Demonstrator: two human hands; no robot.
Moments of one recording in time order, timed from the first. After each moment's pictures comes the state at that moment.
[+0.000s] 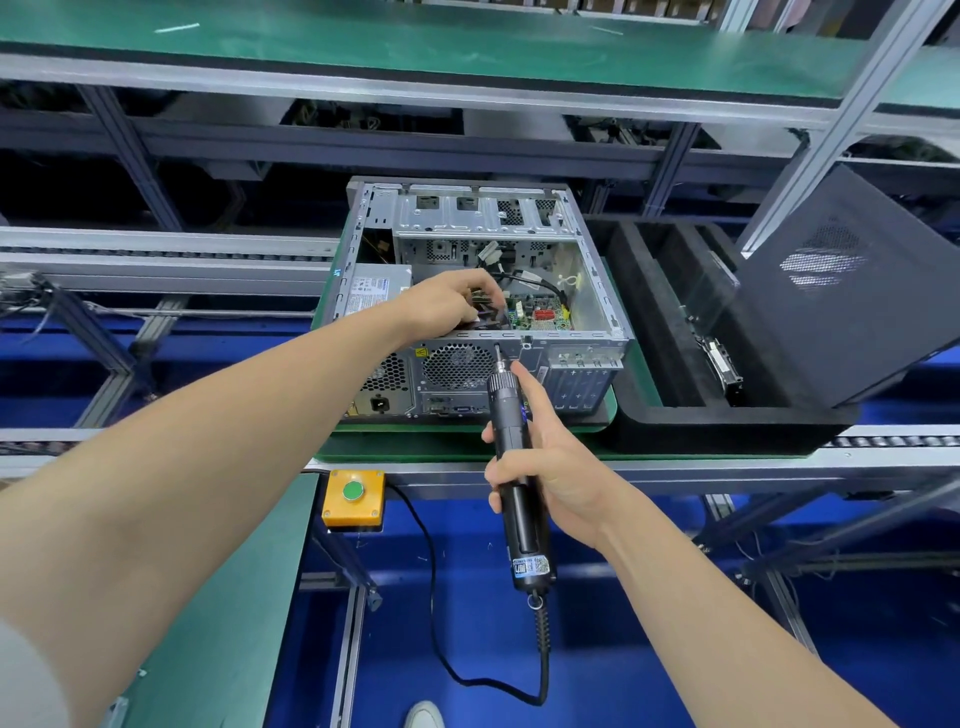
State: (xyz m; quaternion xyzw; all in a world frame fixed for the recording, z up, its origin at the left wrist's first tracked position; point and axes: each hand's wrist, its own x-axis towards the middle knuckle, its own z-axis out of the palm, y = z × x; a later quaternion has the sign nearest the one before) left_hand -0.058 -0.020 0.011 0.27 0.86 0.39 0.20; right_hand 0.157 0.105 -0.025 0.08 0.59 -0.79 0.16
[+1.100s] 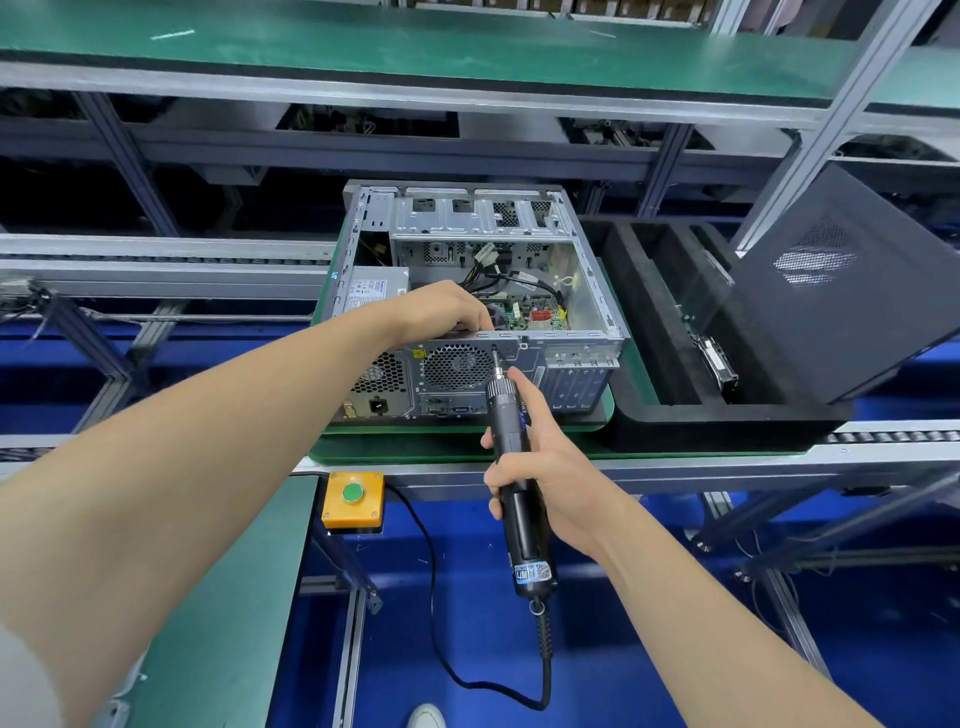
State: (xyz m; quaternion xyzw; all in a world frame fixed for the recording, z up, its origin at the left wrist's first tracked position) left_hand -0.054 -0.025 0.017 0.31 0.84 0.36 0.27; right_hand 0.163 0.101 -0.029 0.09 0.59 -0.79 0.15
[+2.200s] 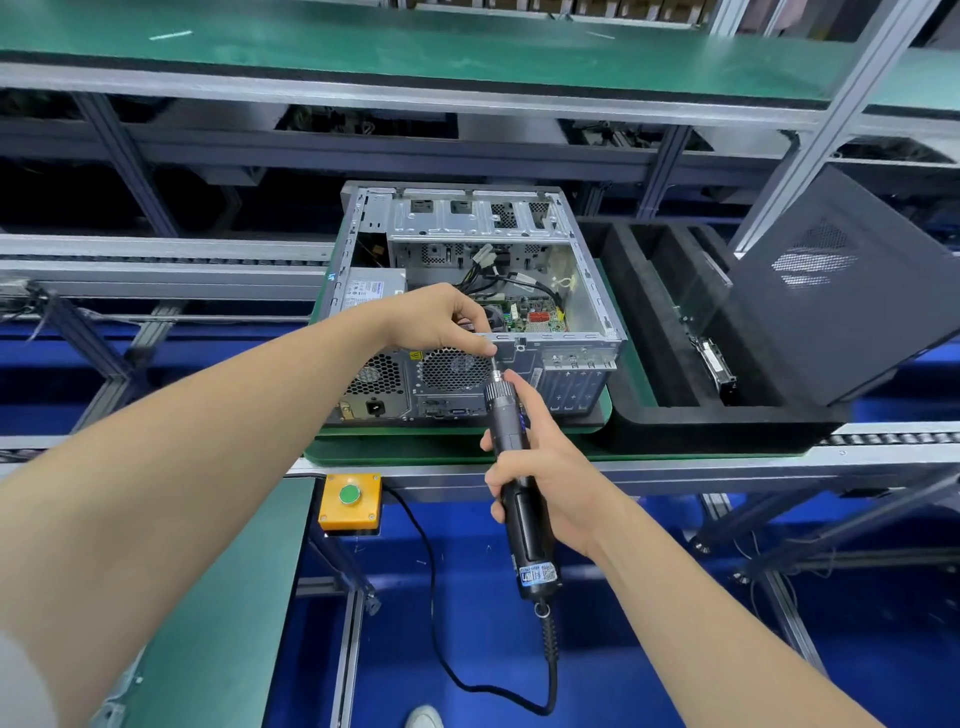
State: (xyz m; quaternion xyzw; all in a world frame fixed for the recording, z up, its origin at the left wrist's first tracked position) left_hand -0.061 -0.030 0.013 0.40 0.84 0.28 0.25; right_hand 0.161 0.103 -0.031 0.10 0.56 -0.81 0.16
